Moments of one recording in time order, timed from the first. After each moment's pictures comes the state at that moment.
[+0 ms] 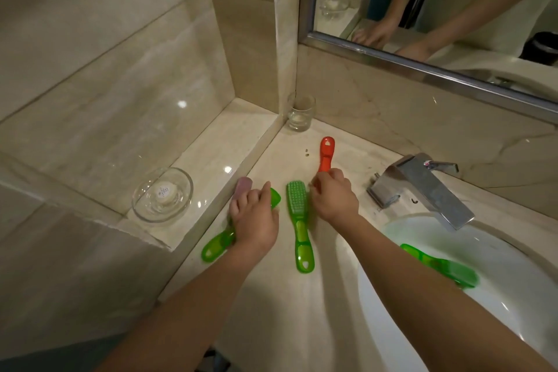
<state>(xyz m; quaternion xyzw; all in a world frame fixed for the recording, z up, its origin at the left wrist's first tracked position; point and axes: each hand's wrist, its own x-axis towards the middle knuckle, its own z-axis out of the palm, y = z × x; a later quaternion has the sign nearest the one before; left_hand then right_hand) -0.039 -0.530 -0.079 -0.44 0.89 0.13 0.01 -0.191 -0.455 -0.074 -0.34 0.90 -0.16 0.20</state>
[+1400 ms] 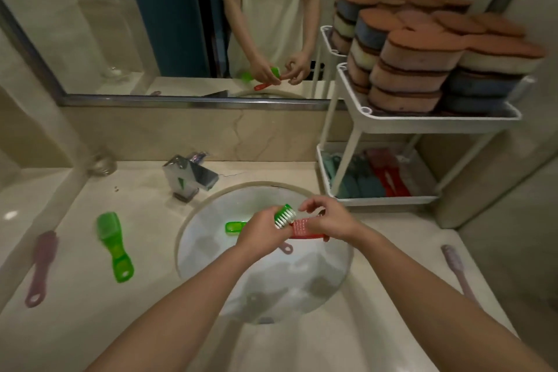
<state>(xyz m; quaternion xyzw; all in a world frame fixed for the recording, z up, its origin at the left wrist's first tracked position) -0.154 -0.178 0.017 -0.11 0.86 0.49 0.10 -0.219 -0.012 0.041 -0.14 0.84 -0.45 0.26</state>
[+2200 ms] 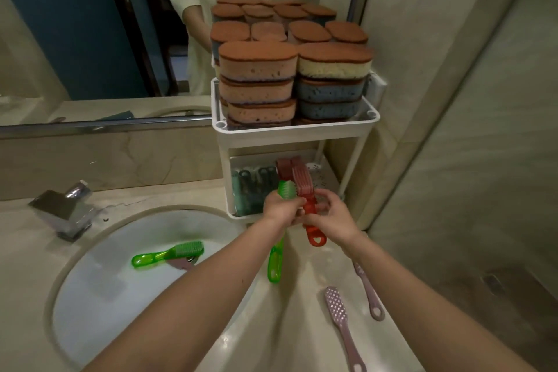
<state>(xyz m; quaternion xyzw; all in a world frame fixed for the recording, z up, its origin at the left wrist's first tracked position) -0.287 0.067 0.041 -0.24 0.67 0.70 0.08 -0.277 0.190 0.039 0.04 0.82 -0.56 0.12</state>
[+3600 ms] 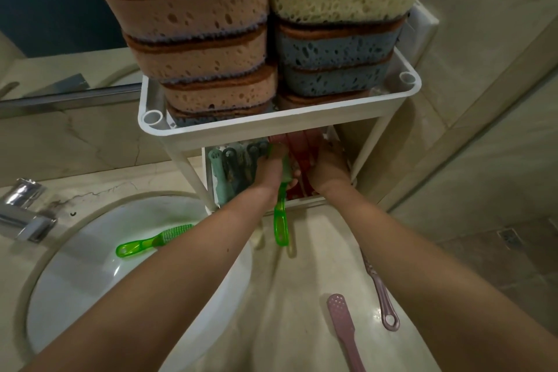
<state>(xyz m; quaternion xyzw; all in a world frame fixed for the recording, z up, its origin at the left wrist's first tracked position) -0.396 0.063 -0.011 -0.27 0.57 0.77 0.10 -0.425 0.179 -0.025 0.04 0.96 -0.25 0.10</state>
